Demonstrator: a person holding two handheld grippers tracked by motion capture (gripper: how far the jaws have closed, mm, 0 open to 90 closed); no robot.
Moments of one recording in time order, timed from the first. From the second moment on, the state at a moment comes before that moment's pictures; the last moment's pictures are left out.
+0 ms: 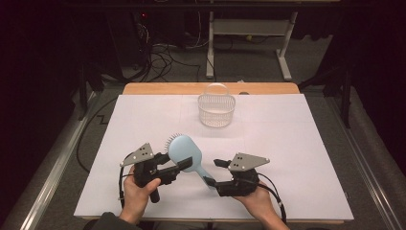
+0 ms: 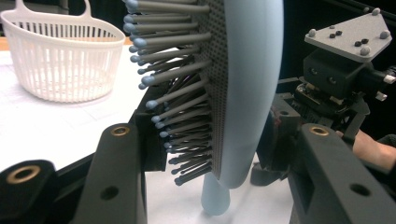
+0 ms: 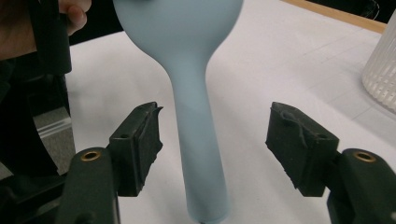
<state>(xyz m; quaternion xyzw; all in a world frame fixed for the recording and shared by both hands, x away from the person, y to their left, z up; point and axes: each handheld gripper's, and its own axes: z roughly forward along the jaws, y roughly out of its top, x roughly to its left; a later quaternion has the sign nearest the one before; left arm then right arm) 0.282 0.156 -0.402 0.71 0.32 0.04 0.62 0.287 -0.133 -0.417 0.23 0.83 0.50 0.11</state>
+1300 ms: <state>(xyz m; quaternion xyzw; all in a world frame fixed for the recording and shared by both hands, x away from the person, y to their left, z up) 0.298 0.170 -0.386 0.71 0.34 0.07 0.62 0.279 -0.275 -0.429 0.35 0.75 0.52 0.18</state>
